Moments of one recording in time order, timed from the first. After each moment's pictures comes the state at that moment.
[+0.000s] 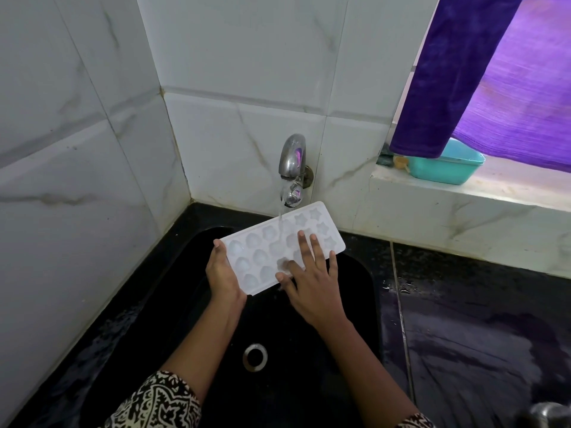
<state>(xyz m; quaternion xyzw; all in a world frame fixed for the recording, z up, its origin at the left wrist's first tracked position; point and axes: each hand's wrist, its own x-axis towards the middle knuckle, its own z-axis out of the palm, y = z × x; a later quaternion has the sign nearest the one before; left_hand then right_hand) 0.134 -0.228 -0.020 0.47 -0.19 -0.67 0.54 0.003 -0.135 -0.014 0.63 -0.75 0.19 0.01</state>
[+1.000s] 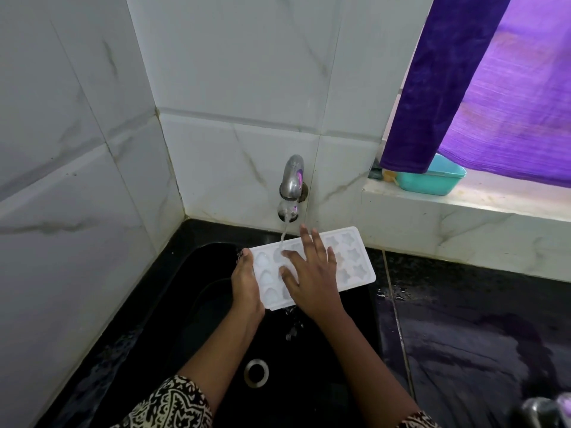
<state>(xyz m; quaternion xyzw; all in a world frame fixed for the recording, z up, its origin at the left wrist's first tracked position) 0.109 -0.218 0.009 0.48 -0.22 -0.73 0.44 0.009 -0.154 0.026 0.62 -0.75 0.23 0.00</state>
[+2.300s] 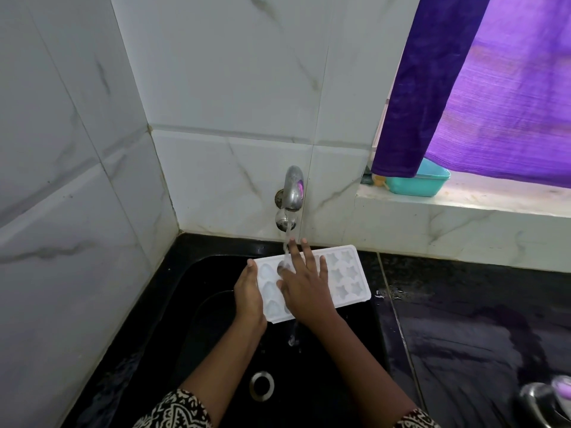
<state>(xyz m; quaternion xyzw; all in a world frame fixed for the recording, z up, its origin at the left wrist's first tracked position) 0.116 -0.219 0.012 0.46 -0.26 -0.74 0.42 0.029 -0.164 0.030 0.61 -0.78 0.10 0.01</state>
